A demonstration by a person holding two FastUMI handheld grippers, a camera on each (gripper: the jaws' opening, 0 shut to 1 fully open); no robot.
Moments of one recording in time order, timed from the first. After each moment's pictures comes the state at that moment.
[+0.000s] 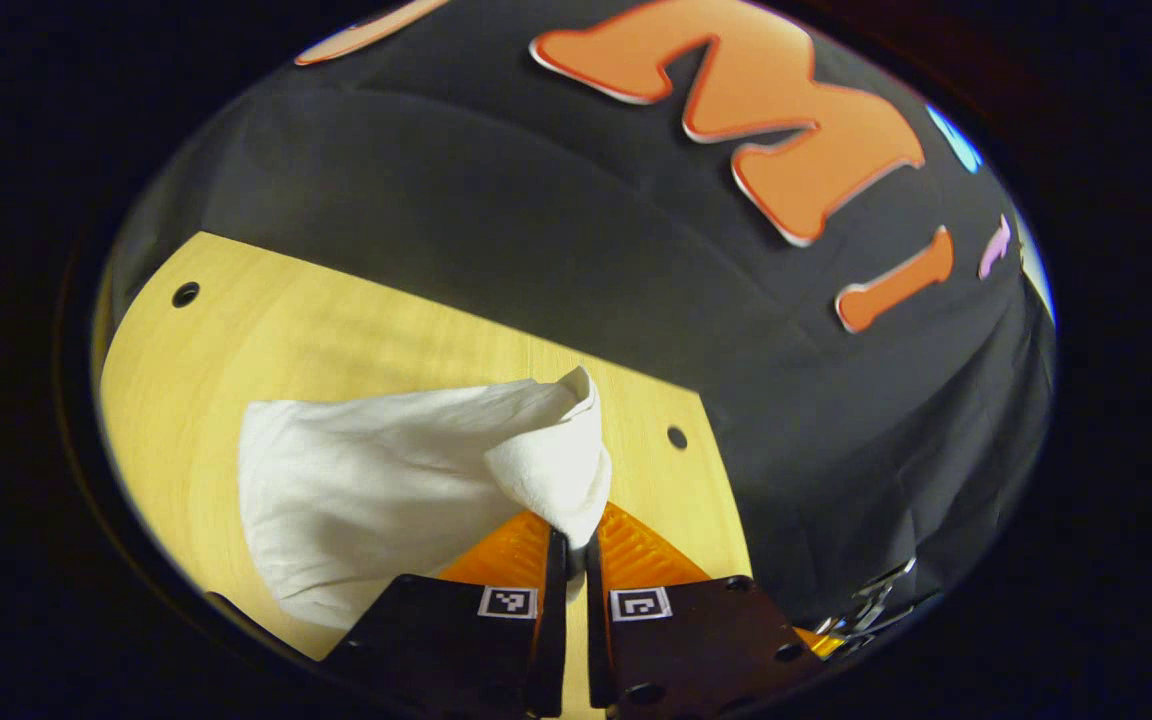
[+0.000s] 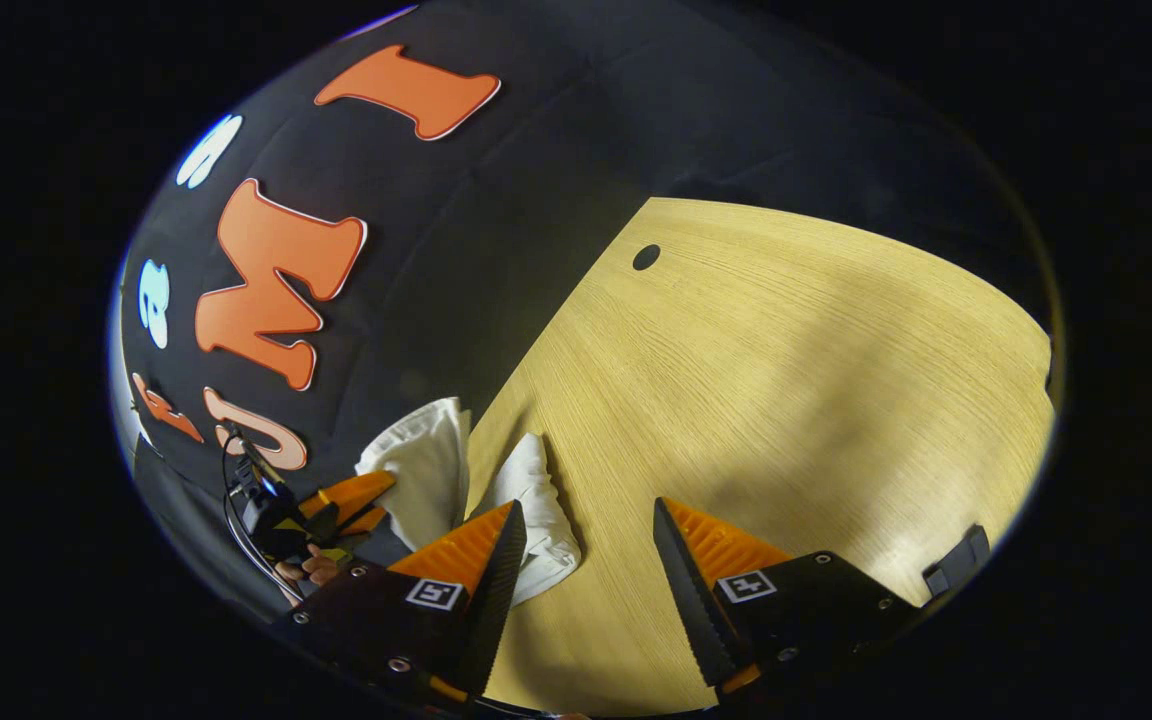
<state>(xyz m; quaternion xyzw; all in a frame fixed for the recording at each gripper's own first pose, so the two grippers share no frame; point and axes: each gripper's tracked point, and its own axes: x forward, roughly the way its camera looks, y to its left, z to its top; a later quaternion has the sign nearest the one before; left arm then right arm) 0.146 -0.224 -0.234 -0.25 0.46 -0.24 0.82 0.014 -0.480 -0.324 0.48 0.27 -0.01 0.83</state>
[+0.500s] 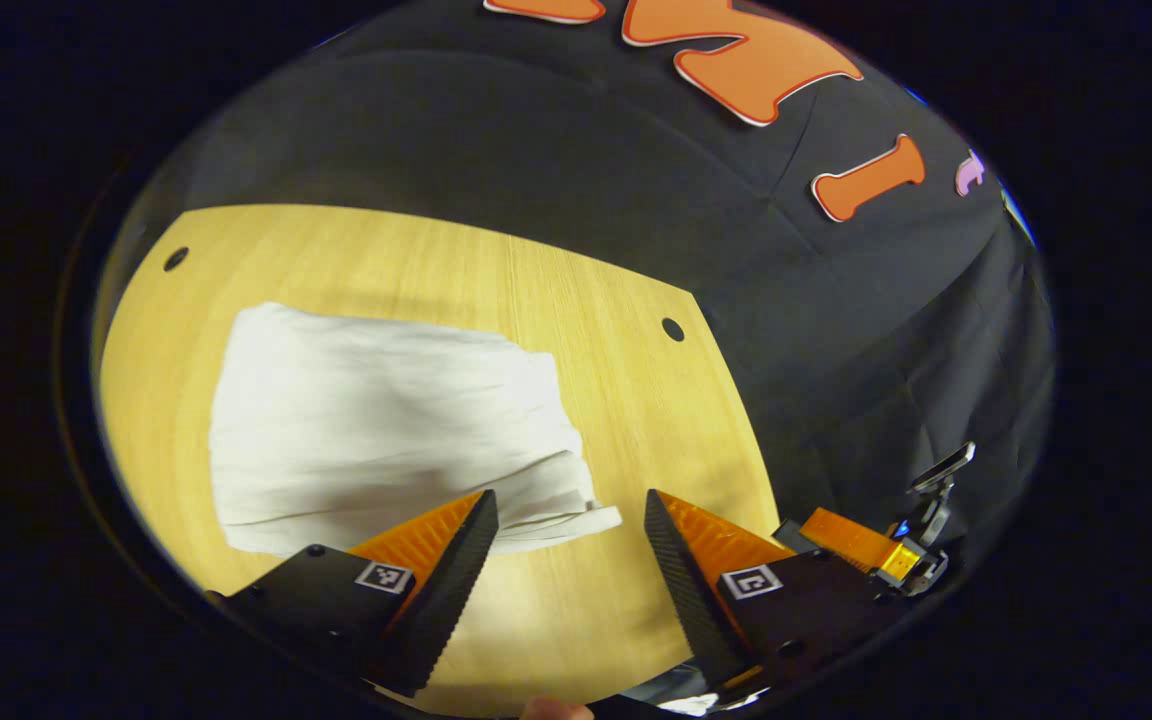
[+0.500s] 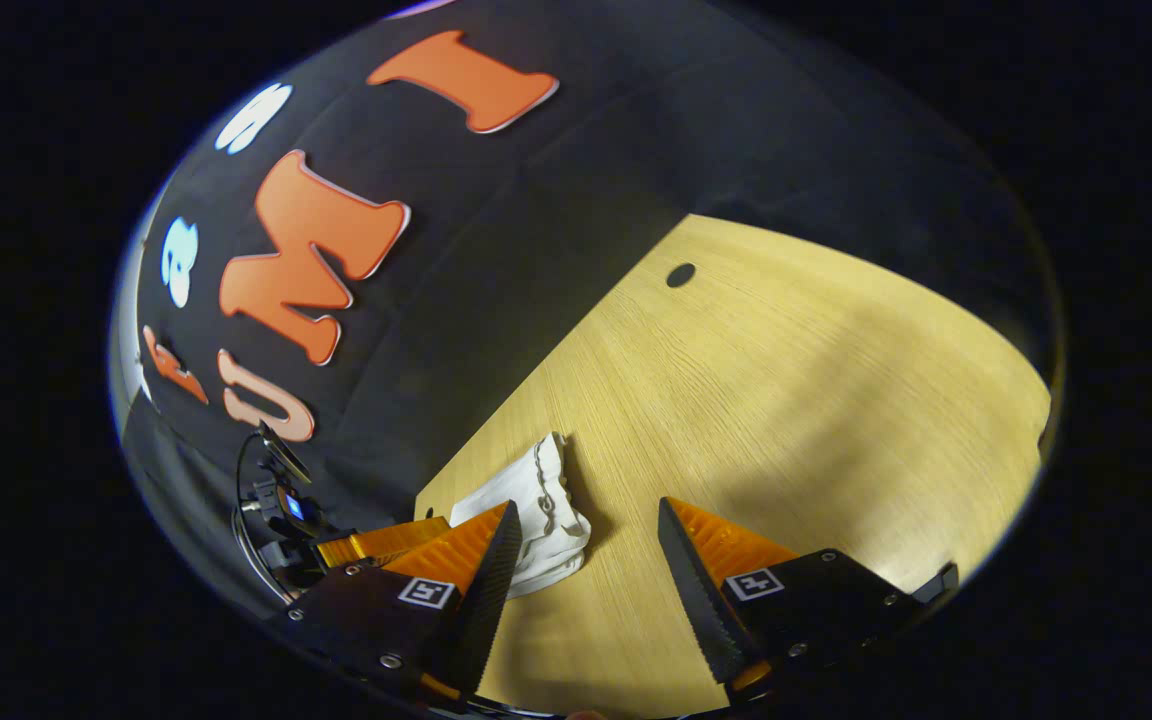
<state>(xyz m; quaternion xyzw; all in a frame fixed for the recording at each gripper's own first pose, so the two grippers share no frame) 0.063 -0.197 -0.265 -0.18 0.48 -0.23 0.83 0.015 -0.476 -0.292 0.39 0.23 0.01 0.89</state>
